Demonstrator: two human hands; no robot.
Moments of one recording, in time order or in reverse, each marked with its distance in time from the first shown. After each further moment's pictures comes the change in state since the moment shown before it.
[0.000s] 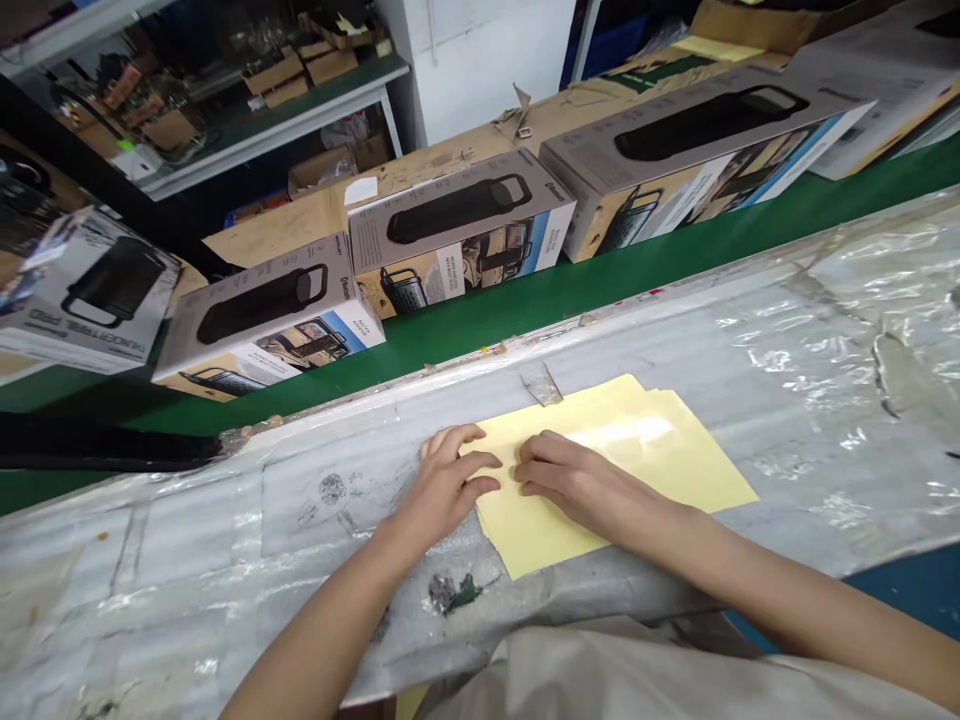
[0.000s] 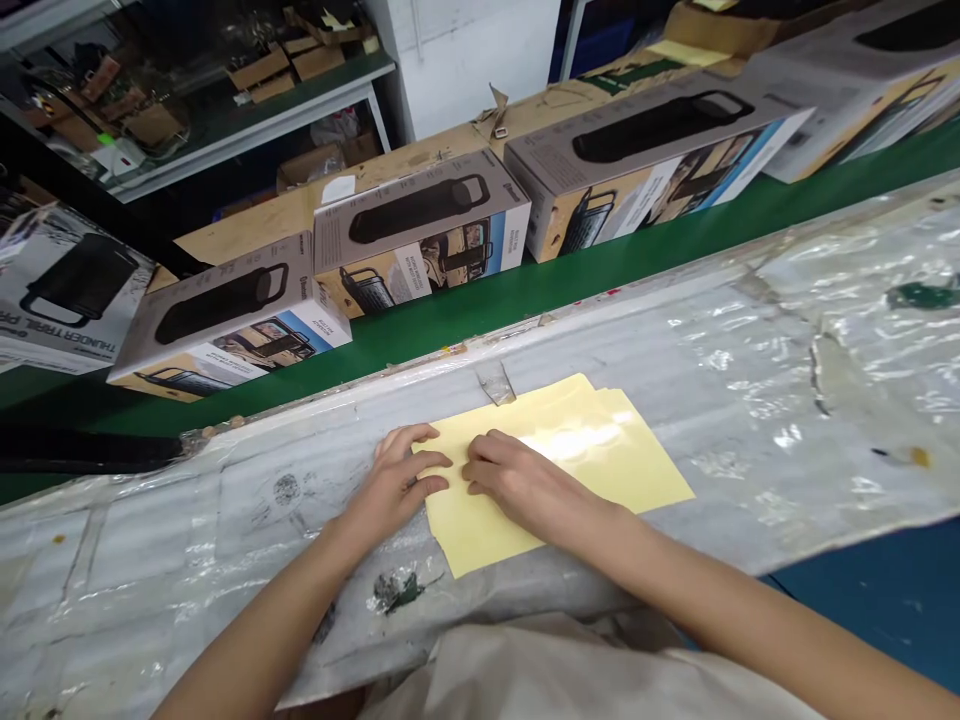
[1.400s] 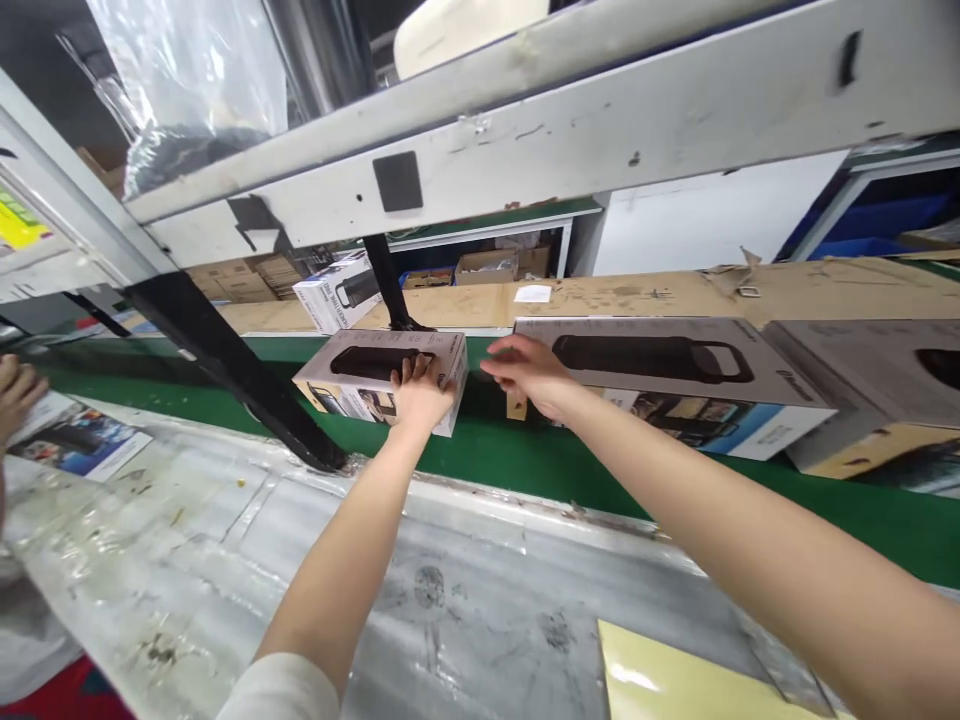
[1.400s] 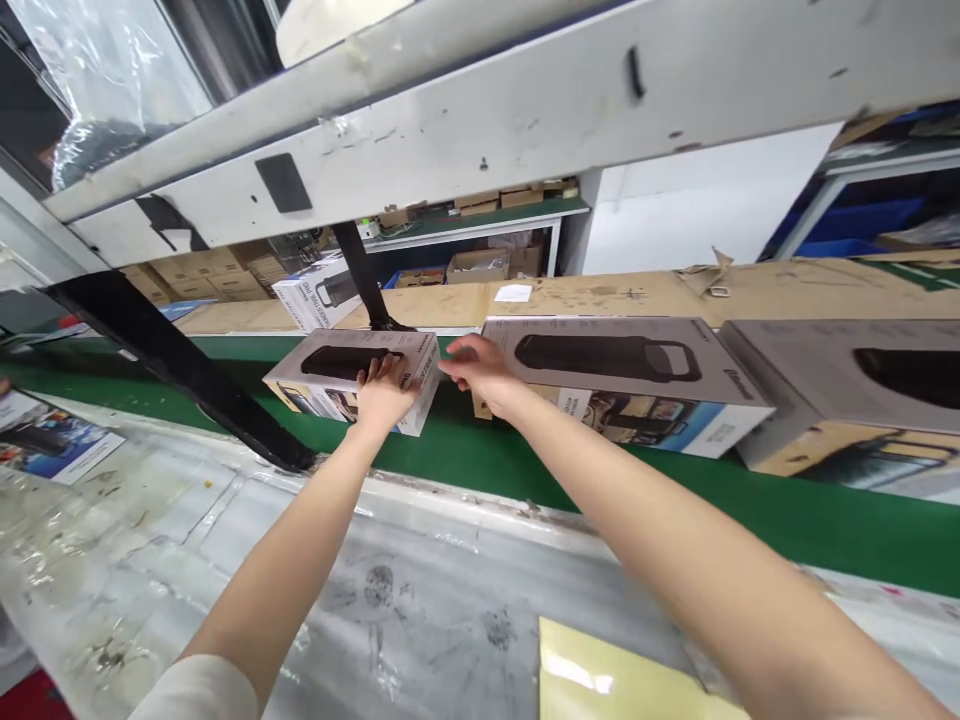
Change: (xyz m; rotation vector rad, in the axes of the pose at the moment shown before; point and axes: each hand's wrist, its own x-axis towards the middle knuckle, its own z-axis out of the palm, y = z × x) left_hand 0.074 -0.113 -0.240 0.723 0.639 -0.849; right_hand 0.366 -0.037 -0.058 0.961 0.169 0.334
